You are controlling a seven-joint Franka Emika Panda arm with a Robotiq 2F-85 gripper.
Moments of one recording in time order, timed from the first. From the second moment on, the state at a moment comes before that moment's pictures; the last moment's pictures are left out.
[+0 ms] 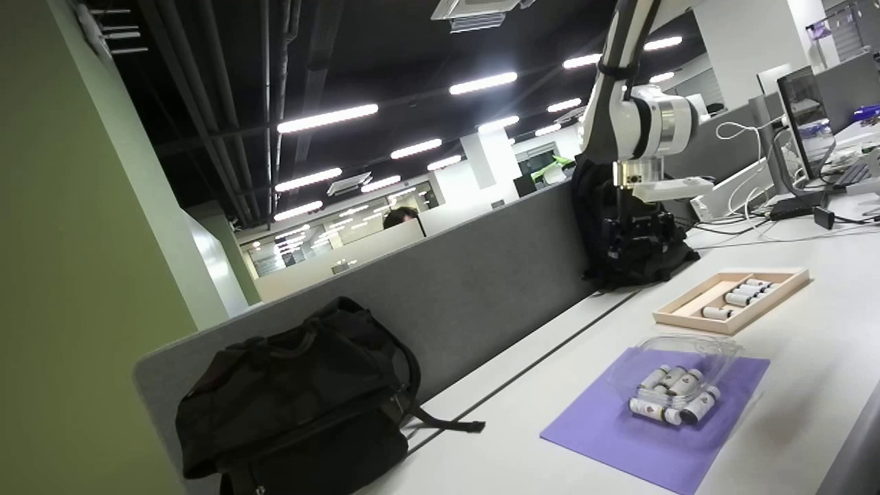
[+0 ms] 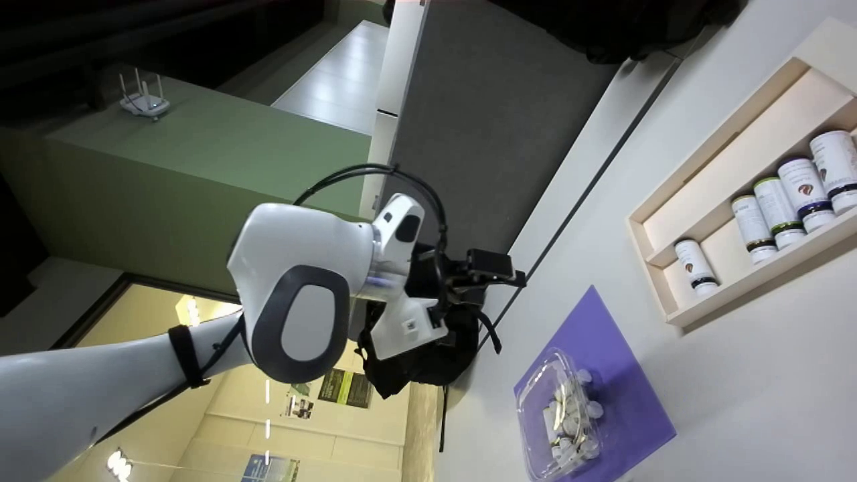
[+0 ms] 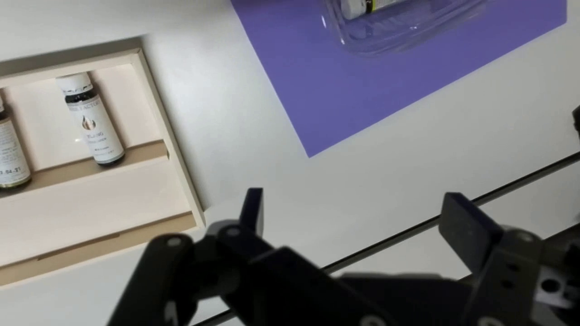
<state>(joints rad) -0.11 0.19 -0.03 -2.36 0.60 2.72 -0.31</state>
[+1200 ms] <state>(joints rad) -0.19 0.38 -0.08 -2.34 0.64 2.76 -0.63</state>
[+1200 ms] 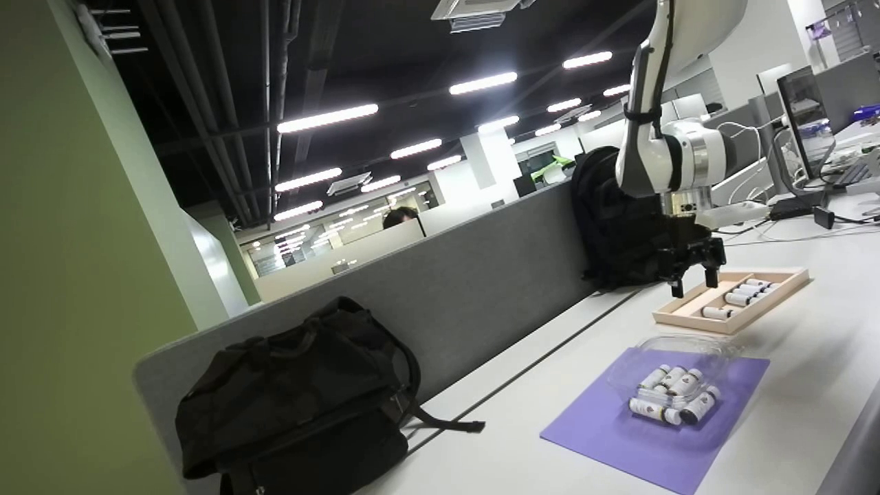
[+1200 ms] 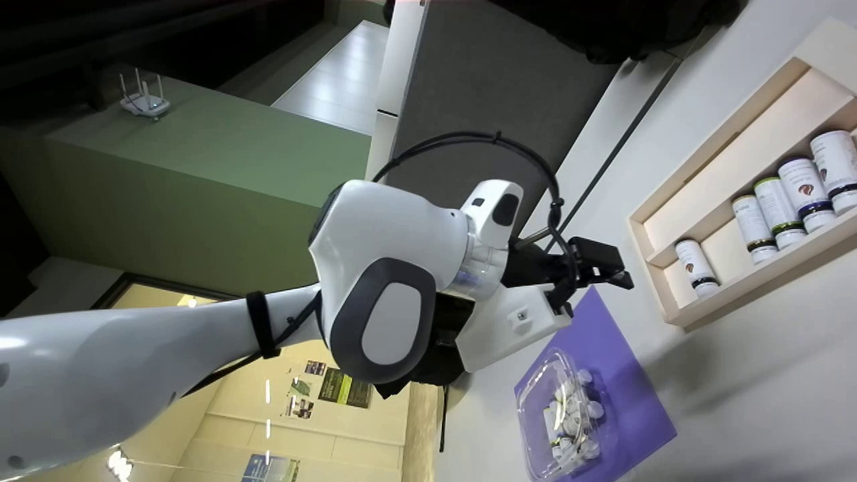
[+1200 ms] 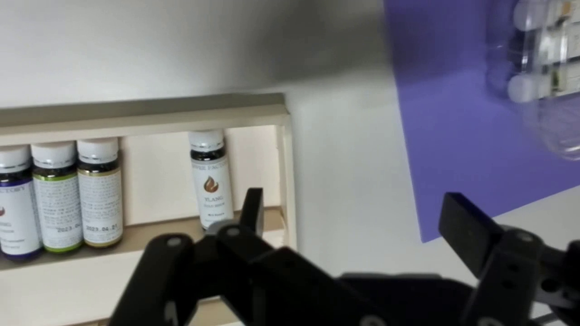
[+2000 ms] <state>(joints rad) -0.29 0.62 -0.03 -2.19 0.71 2.93 -0.78</state>
